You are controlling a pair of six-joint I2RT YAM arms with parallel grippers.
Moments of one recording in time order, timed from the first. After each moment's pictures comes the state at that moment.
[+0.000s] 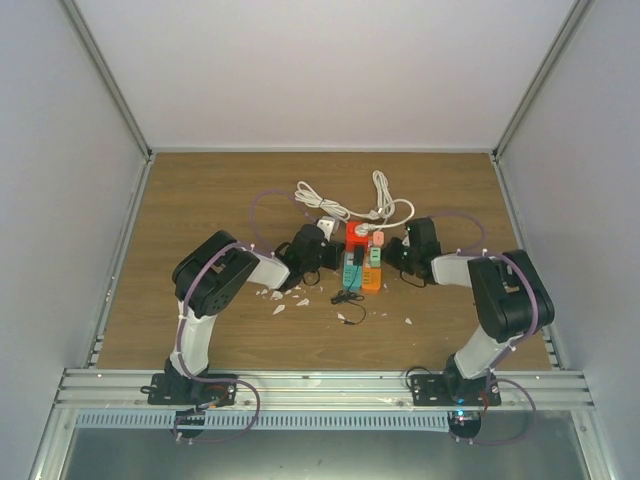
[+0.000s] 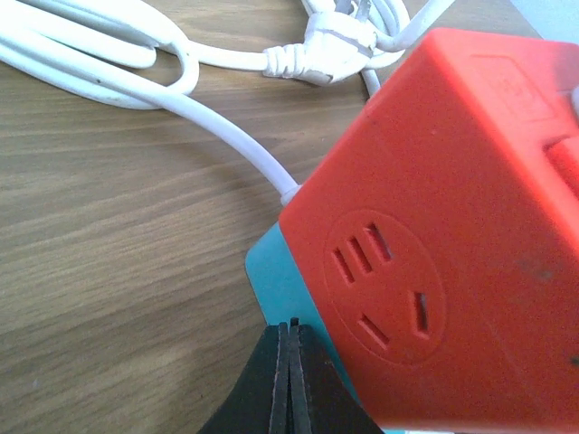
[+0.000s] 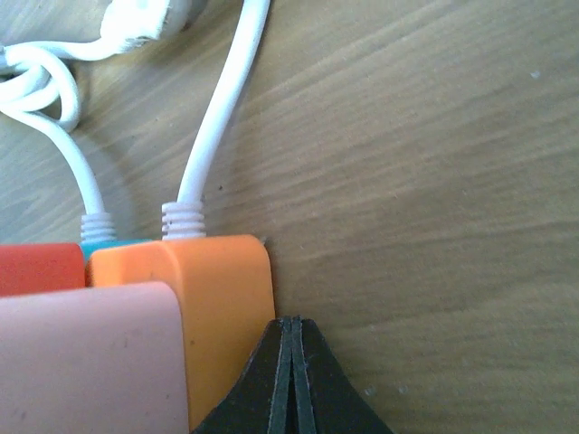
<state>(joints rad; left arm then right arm) -0.71 2.03 0.94 0.58 0.09 -0.46 0.25 1.67 0.64 0.18 -0.24 0.72</state>
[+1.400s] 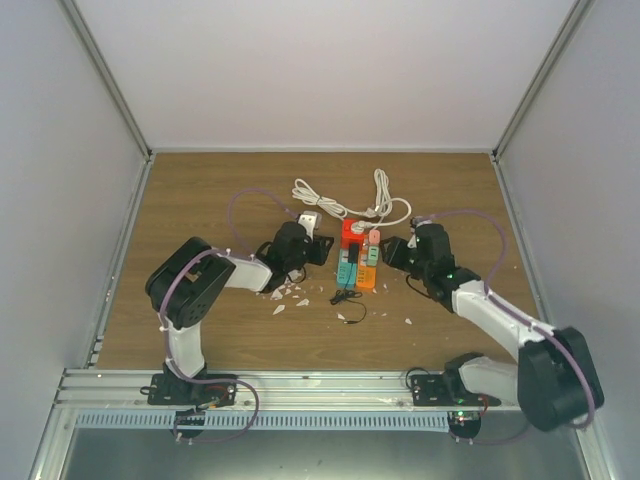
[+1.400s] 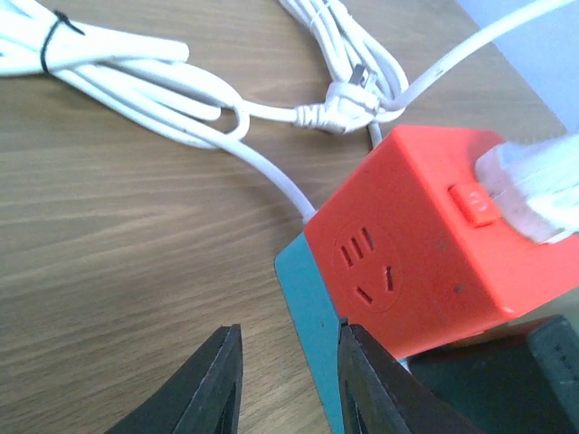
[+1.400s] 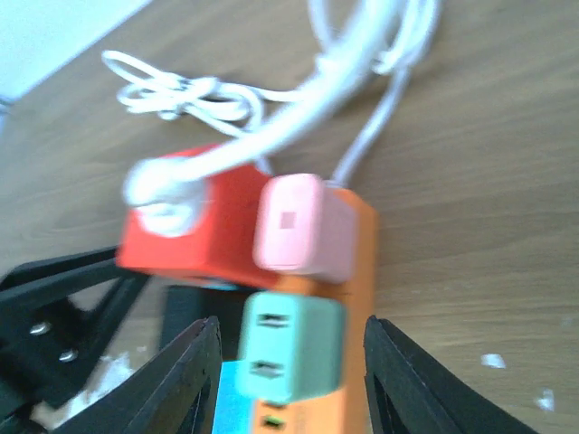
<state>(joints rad) -0.65 1.89 0.82 0.59 0.07 -0.46 0.33 1.23 0.56 0.01 -0.13 0.64</state>
